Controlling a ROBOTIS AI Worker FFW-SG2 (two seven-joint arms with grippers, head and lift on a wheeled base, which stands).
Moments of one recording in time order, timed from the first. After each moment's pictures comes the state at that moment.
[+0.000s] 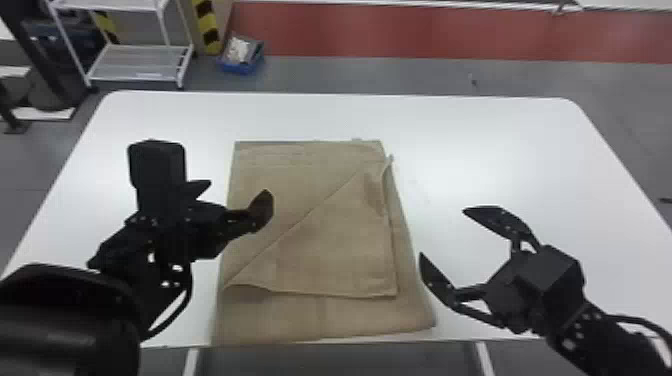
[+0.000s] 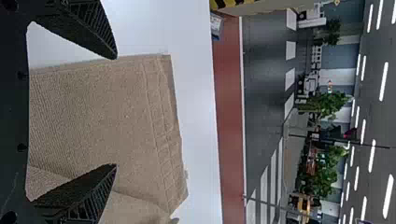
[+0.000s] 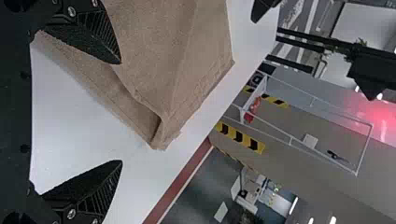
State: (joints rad) left arm 0.28 0.11 -0.08 -2.26 0.10 0.85 -0.10; right arm 0.63 -0.27 -0.01 -2.29 0.36 0.23 0.52
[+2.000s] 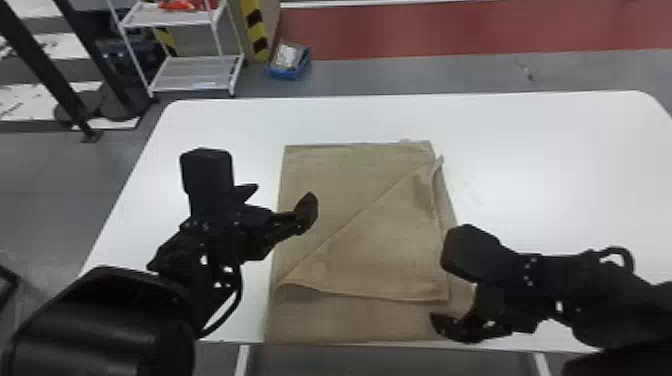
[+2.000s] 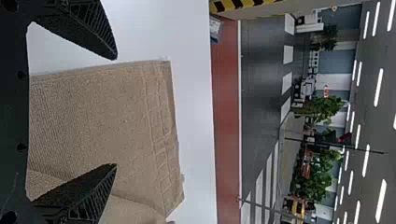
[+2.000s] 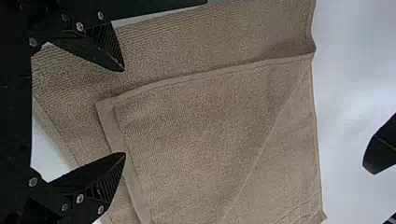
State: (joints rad) left arm 0.30 0.11 -0.06 -2.28 0.12 0.84 -0.10; right arm 0.25 -0.31 0.38 -2.20 0.91 0.74 1.21
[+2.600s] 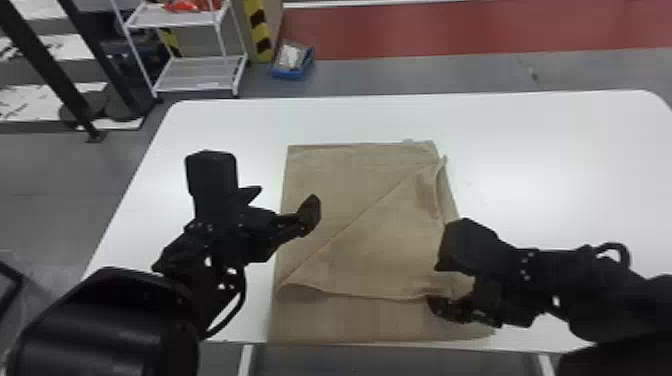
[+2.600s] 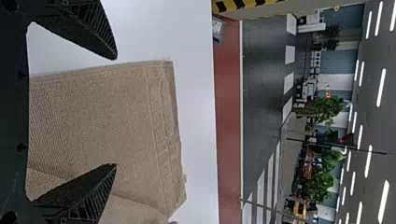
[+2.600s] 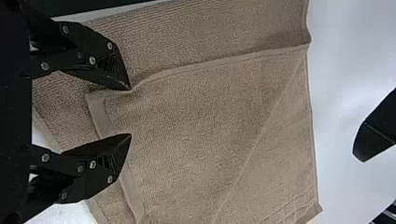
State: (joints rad) left arm 0.31 0.11 -0.06 -2.27 0.12 0.84 -0.10; right arm 0.22 -0.29 0.39 -2.18 0.91 0.75 1.19
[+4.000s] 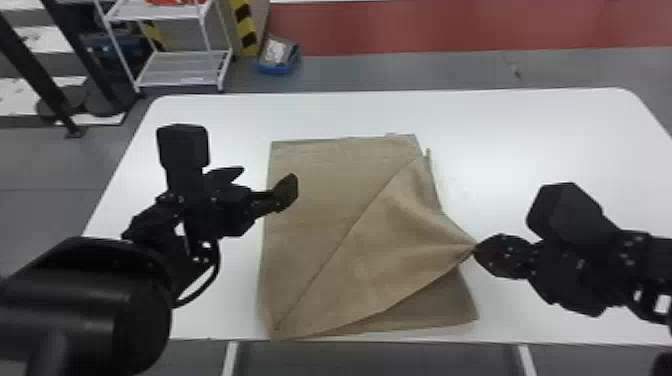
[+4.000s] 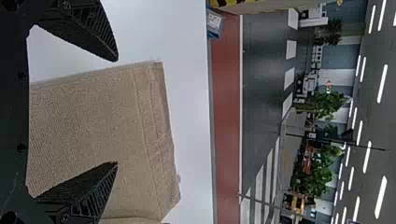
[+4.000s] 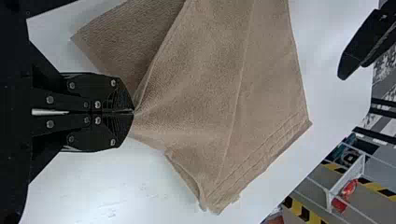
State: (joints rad) left arm 0.19 0.11 -0.01 -2.21 0.14 0.89 -0.19; right arm 0.38 -0.28 0.10 -2.40 0.83 0.76 1.20
